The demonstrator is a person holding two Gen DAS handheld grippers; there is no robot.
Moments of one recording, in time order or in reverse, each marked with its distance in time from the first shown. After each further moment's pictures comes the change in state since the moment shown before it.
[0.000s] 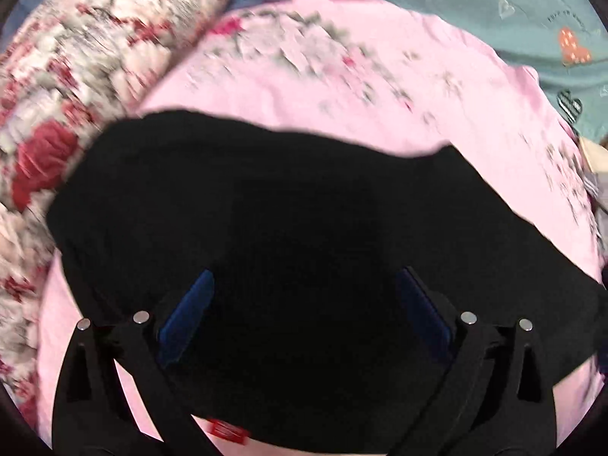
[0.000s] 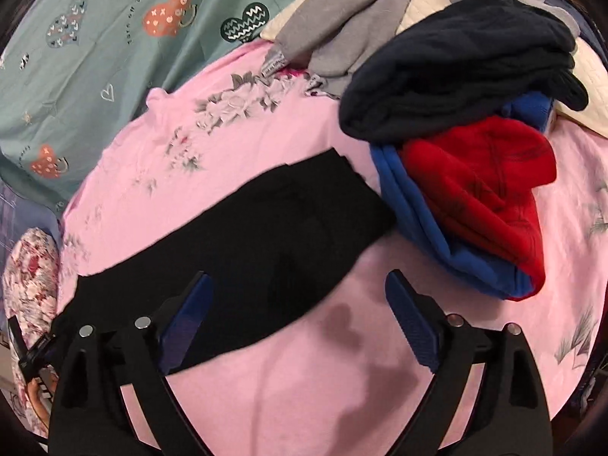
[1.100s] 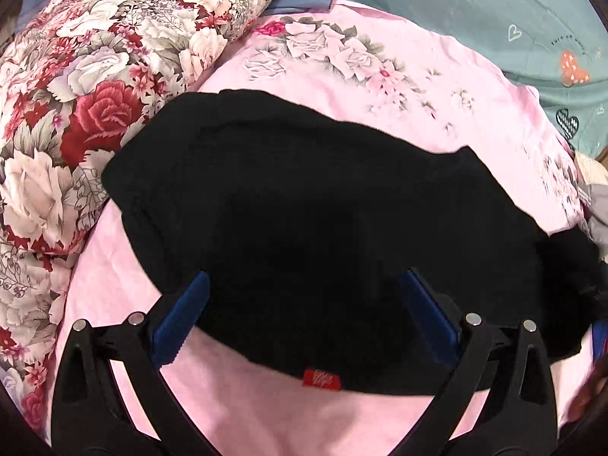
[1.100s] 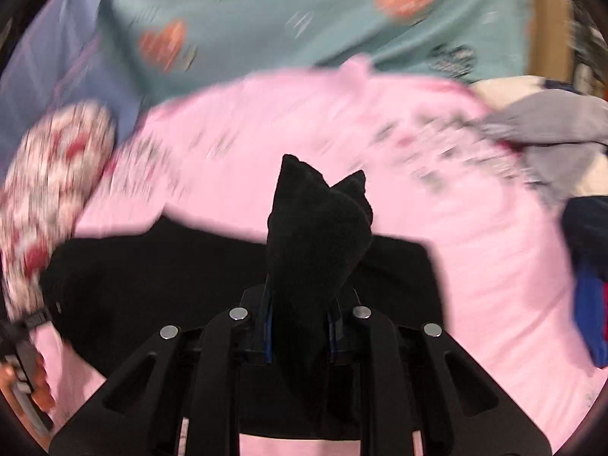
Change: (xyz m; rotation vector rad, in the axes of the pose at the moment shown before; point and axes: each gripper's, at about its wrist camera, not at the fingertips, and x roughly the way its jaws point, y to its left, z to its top) left arm -0.037 0.059 -0.040 -0.056 -0.055 -0.001; right arm 0.047 0.304 -0.068 -0.541 0.010 0.098
